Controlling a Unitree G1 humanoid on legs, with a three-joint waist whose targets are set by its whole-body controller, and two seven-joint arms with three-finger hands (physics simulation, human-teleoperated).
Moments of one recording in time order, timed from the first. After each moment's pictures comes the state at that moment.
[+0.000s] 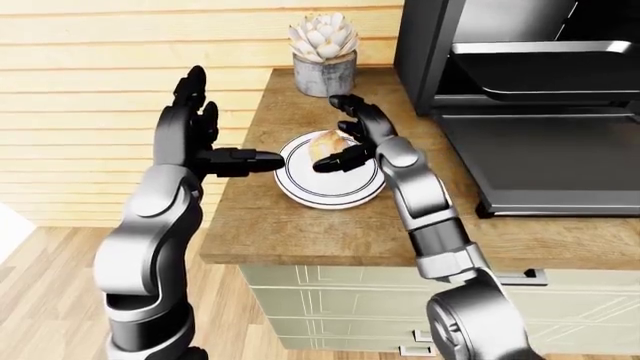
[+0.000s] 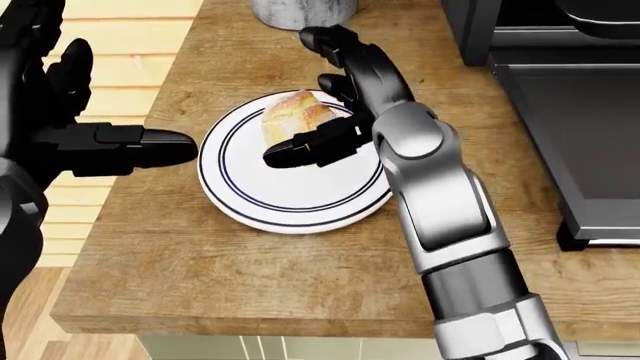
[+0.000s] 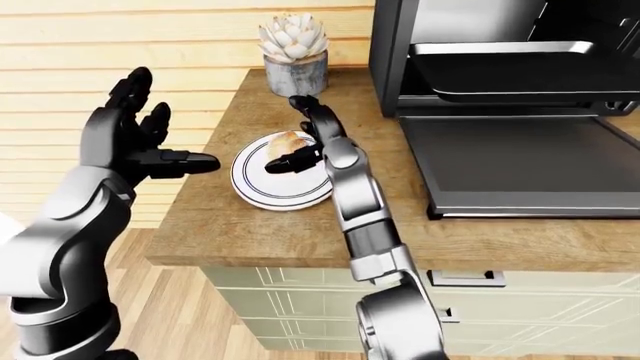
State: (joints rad) left arm -0.61 0.25 0.19 -0.41 -0.23 0.92 0.09; right arm -0.95 -0.04 0.01 0.47 -0.20 0.50 0.16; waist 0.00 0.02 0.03
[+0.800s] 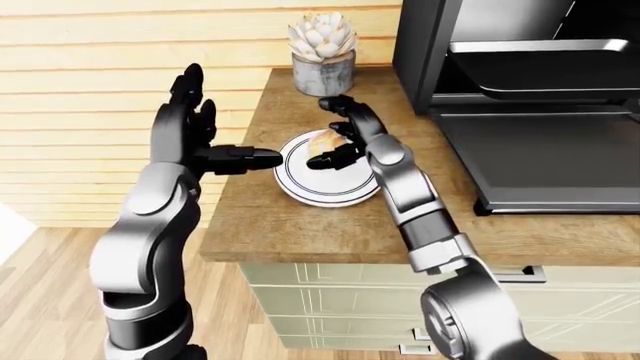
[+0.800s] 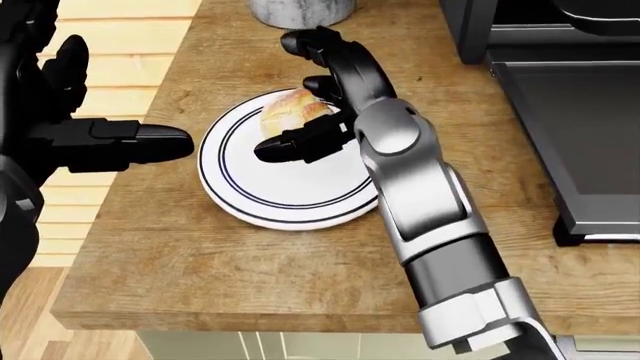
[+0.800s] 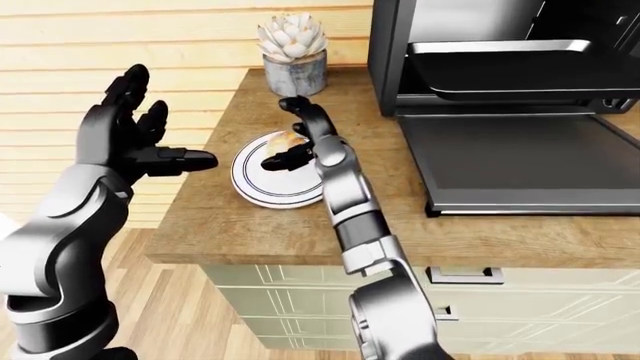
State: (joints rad) left arm -0.62 0.26 0.19 -0.41 -0.24 0.92 0.10; right arm -1.01 -0.01 0.02 0.63 -0.25 0.40 0.11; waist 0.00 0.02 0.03
